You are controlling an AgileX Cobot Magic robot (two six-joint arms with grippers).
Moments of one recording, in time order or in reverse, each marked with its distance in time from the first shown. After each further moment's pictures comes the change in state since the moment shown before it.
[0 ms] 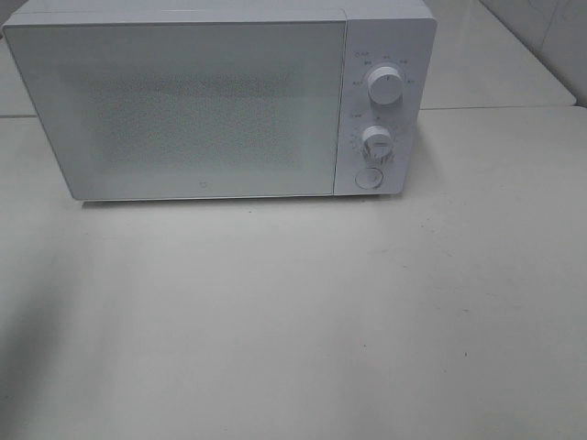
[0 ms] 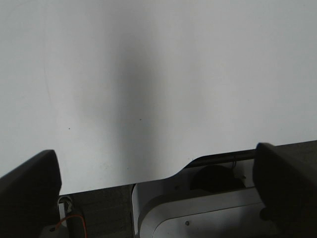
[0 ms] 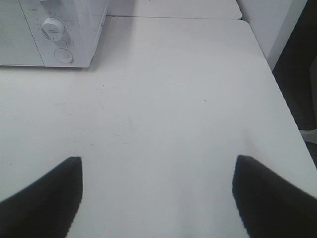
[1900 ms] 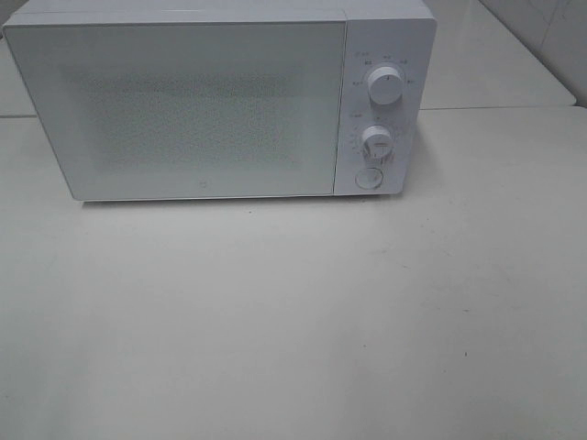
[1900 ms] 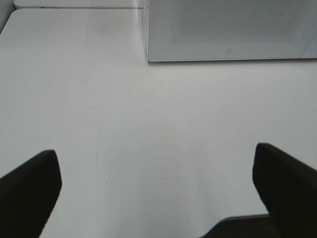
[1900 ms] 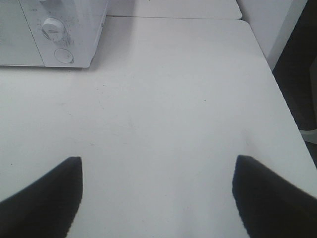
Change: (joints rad) left arm 0.016 -1.062 0.365 0.077 -0.065 -0.041; right arm 0.000 0.000 0.000 0.000 0.000 0.000
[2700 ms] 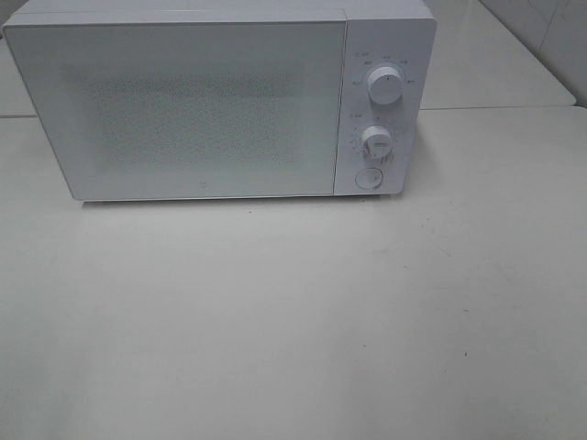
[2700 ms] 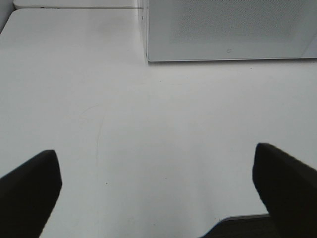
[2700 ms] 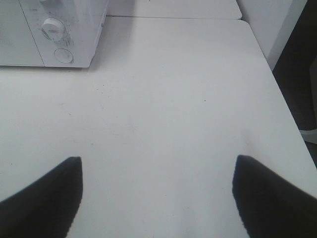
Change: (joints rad) left arm 0.000 0.000 0.000 0.000 0.000 0.000; right arm 0.000 0.000 0.000 0.000 0.000 0.000
